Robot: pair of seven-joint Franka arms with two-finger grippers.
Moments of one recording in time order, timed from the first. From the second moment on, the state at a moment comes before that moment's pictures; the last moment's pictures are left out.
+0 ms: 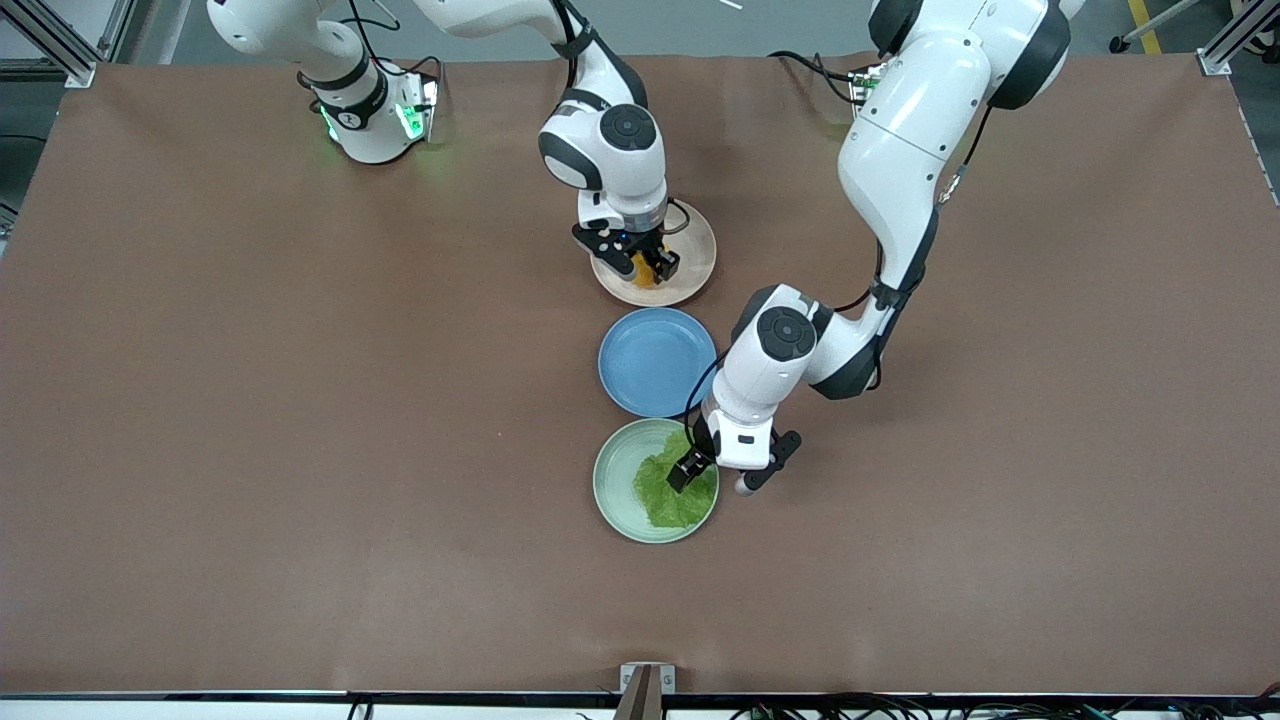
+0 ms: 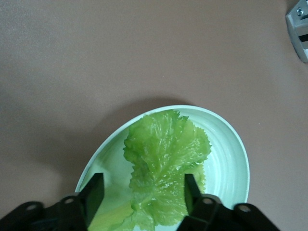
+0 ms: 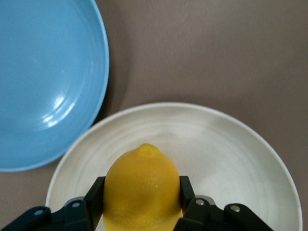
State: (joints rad) left arm -0.51 0.89 -0.09 -1.45 -0.02 2.75 -1.32; right arm 1.01 0.50 -0.01 -1.99 -0.01 2.54 1.75
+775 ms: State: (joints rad) left arm -0.51 0.90 -0.09 -1.44 -0.02 2.75 -1.32; right arm 0.44 0.28 -0.03 -1.96 -0.01 2.16 0.76
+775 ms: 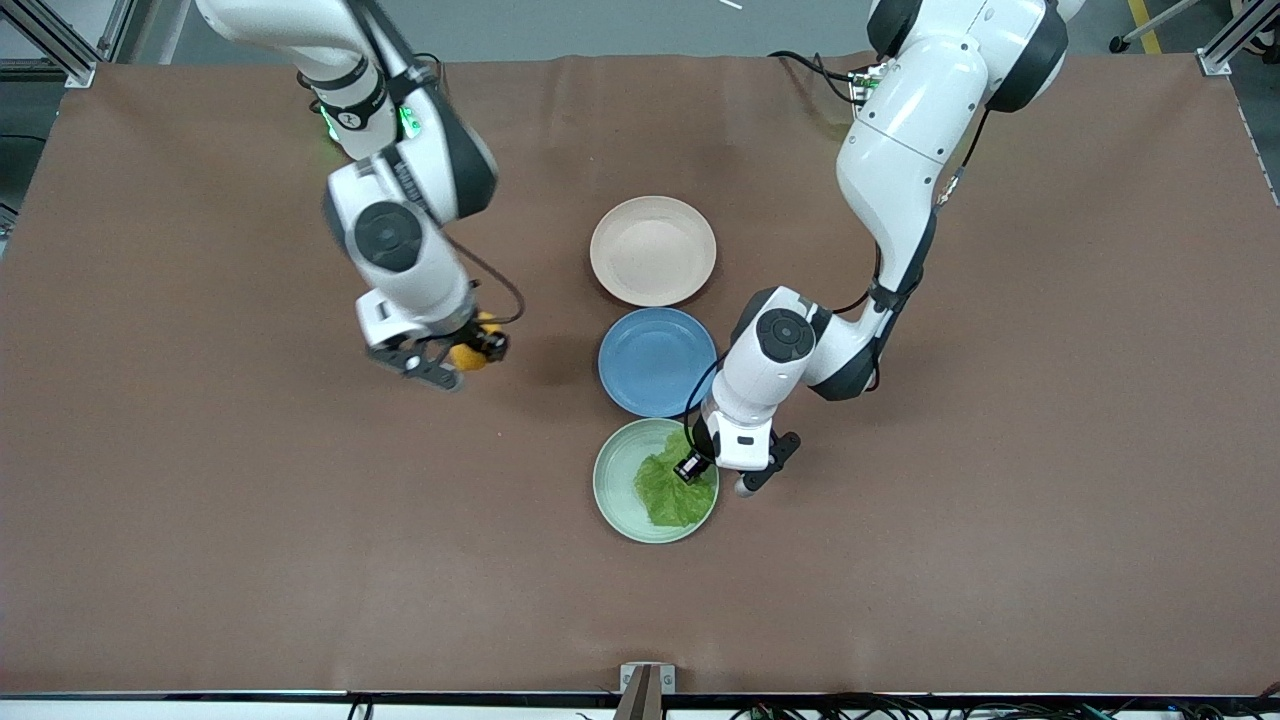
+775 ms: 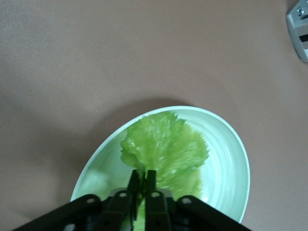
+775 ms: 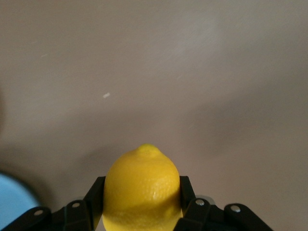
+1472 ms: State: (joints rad) left arm -0.51 0.71 -0.10 -1.45 -0.02 2.71 -1.35; right arm 0.20 0.31 -0.03 -2.09 -0.01 2.34 0.38
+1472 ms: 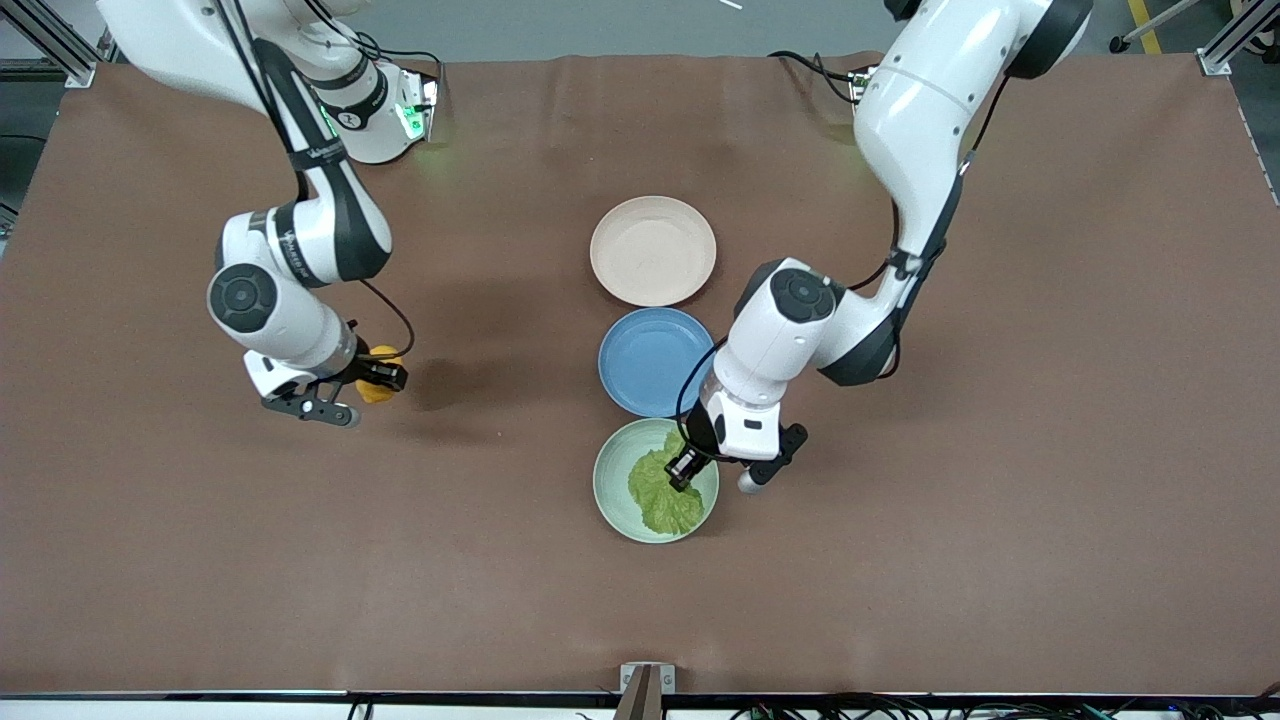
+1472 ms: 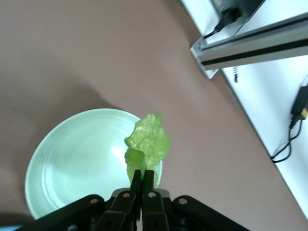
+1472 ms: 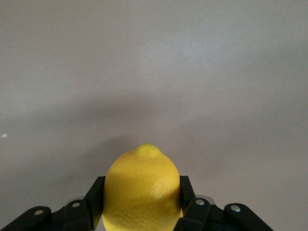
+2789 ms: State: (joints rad) left arm 0.22 0.38 -0.36 -2.20 -0.02 2.67 -0.42; right arm 0.14 0.38 -0.03 -2.01 -0.01 2.25 0.24
